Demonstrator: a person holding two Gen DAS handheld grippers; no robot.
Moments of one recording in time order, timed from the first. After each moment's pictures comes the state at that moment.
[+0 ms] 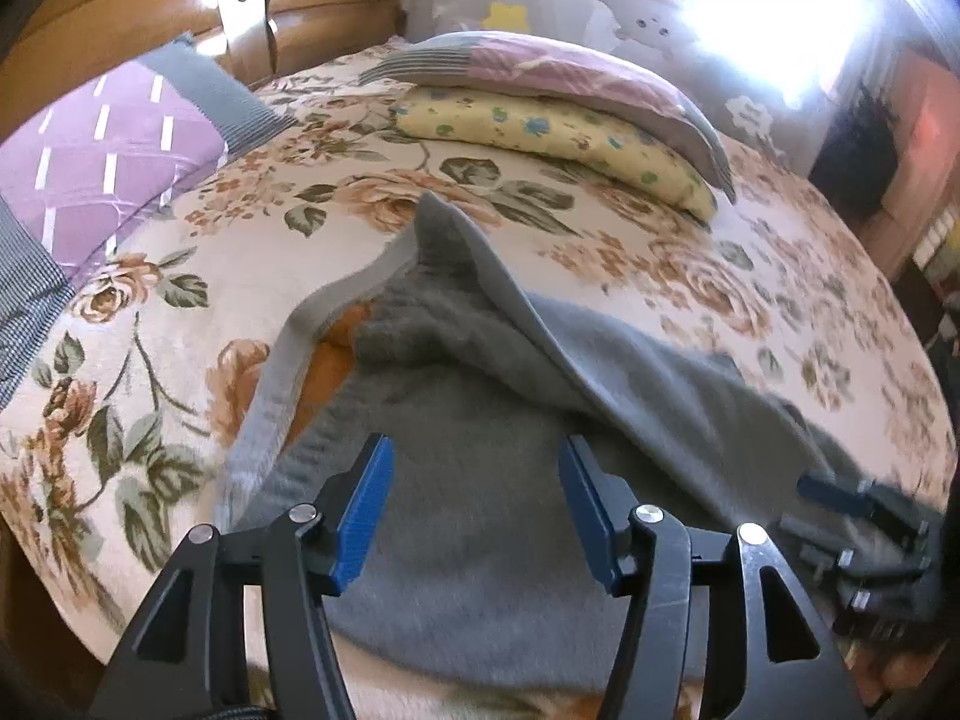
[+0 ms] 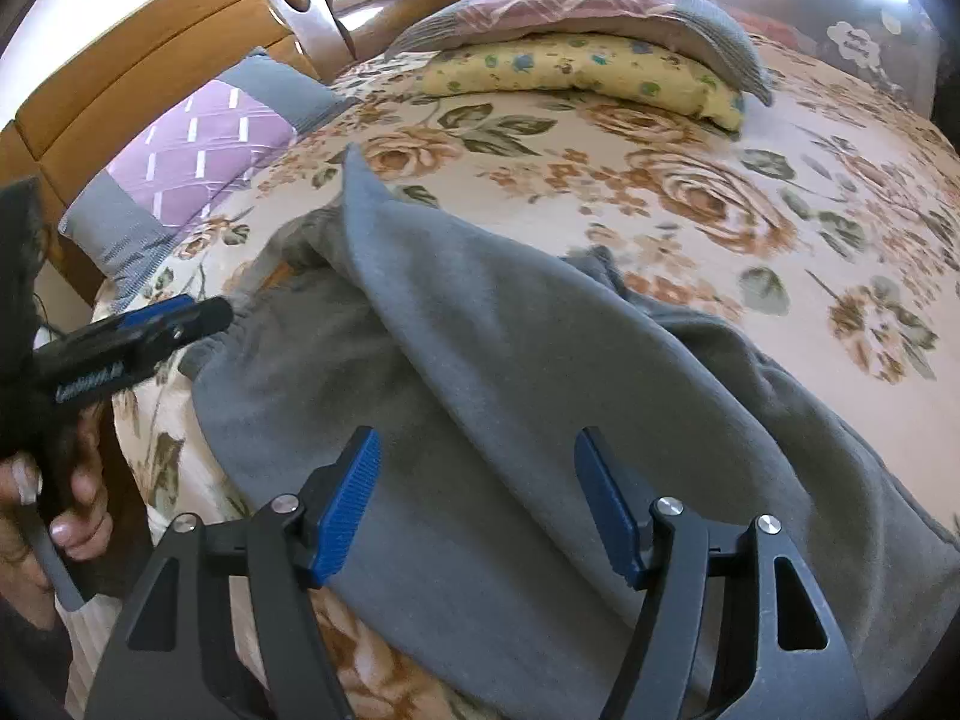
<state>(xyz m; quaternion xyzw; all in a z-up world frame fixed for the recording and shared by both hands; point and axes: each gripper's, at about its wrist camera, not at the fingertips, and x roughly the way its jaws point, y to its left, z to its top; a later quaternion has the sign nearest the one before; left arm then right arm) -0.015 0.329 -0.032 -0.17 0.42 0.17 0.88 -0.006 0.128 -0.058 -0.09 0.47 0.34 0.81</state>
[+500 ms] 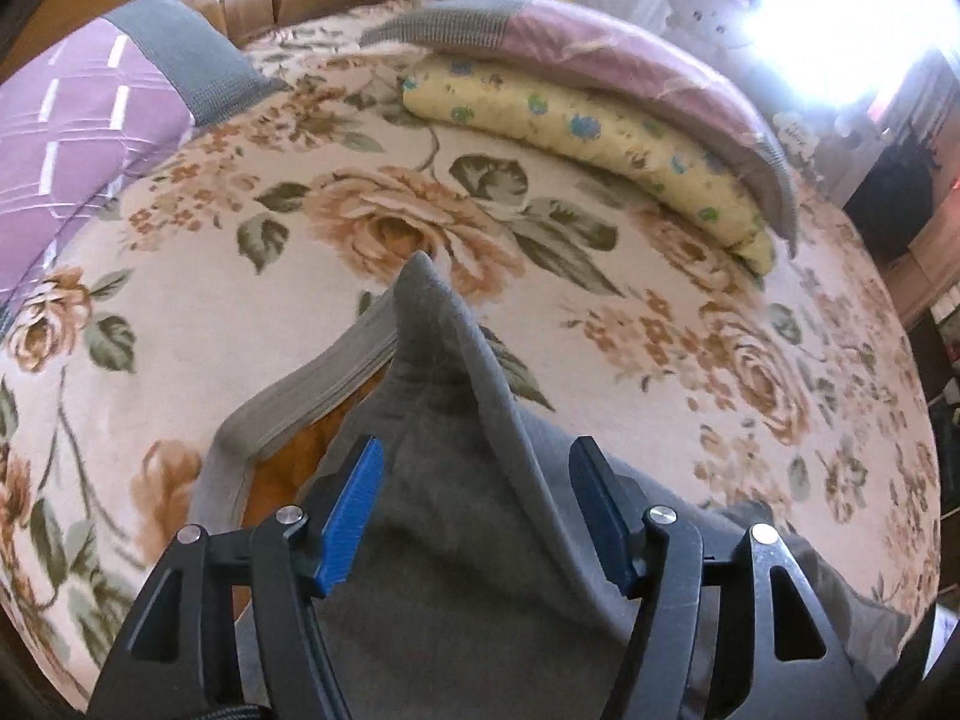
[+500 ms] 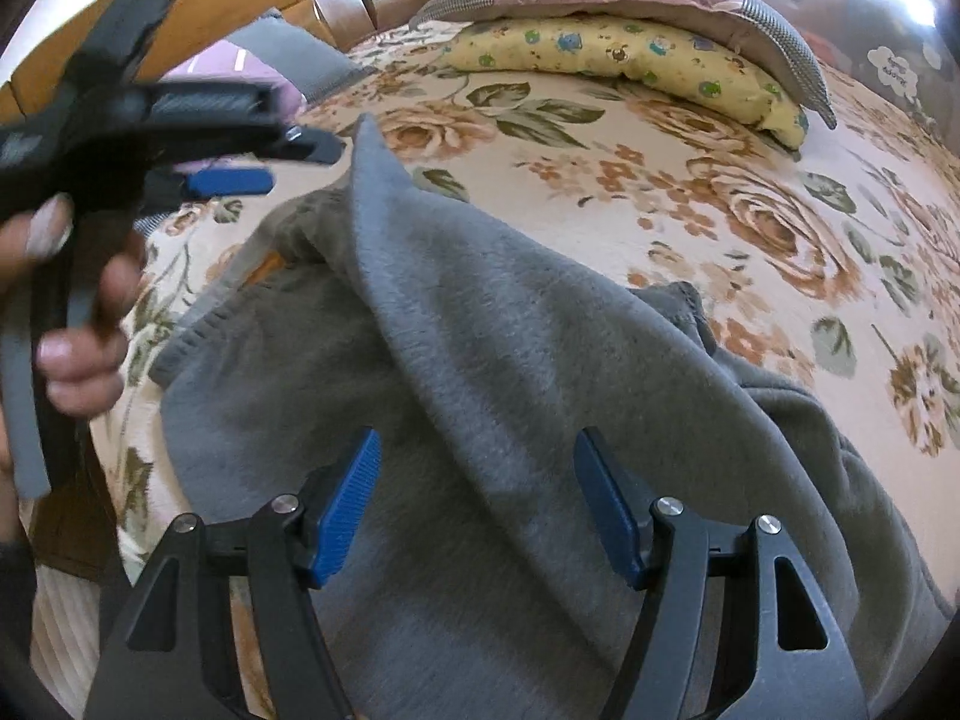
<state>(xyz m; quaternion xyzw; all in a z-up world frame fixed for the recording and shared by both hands) 0.094 0.382 -0.053 -0.22 0.46 0.18 0.84 0.022 0.175 -0.088 -0.13 0.48 0.35 0.80</state>
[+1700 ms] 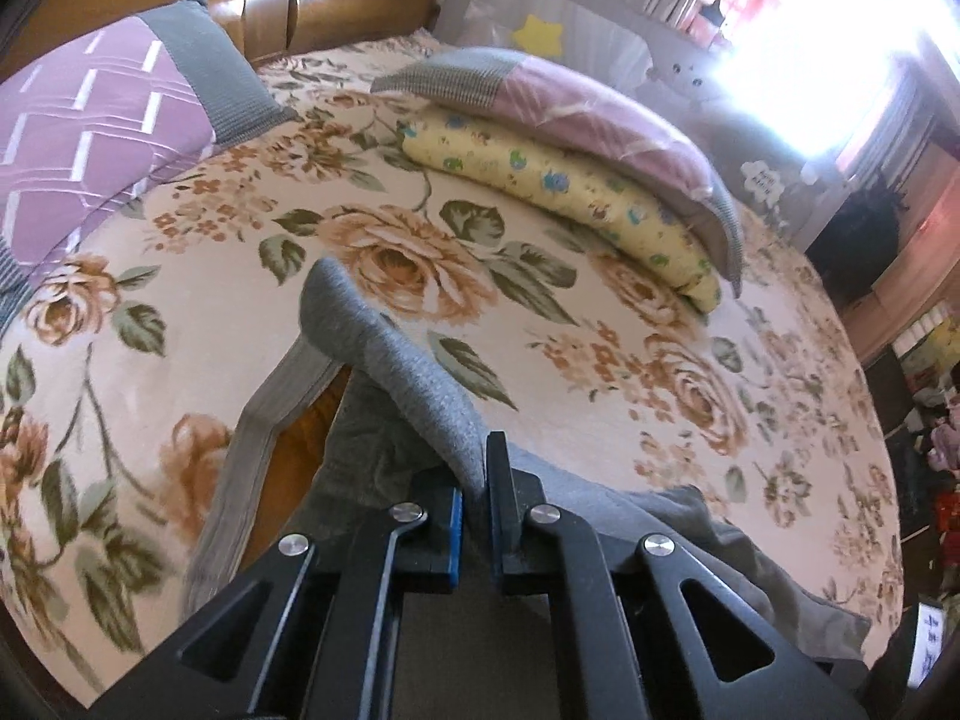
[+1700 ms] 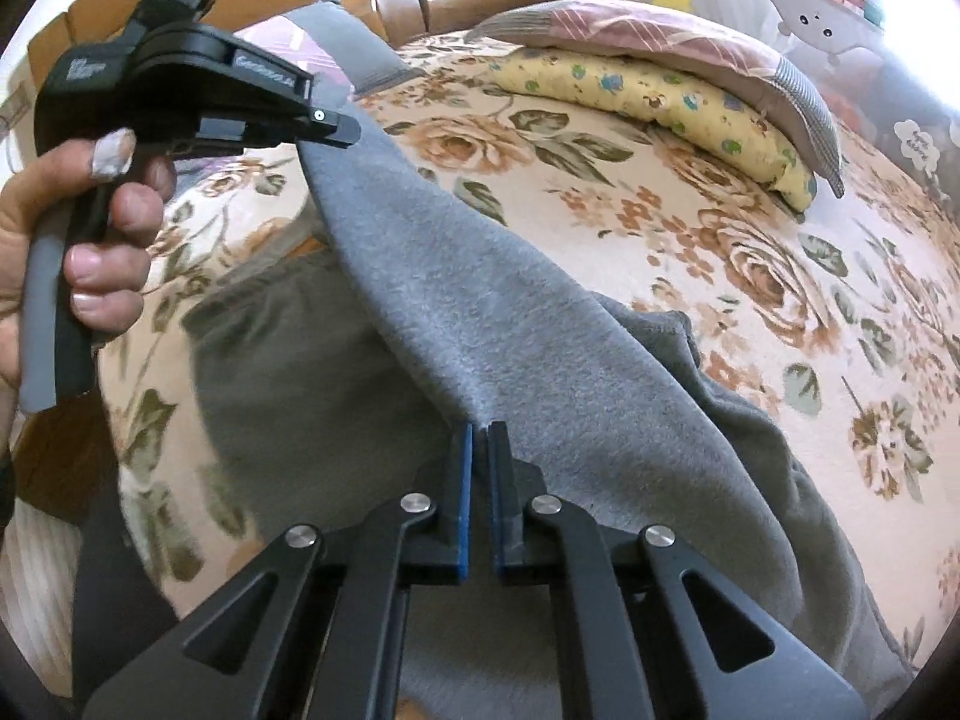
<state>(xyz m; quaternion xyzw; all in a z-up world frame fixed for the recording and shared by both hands) 0.030 0.374 -0.008 -0.25 0.39 0.15 0.87 -0.019 0.157 -0.051 -0.18 0.43 0.39 0.79</state>
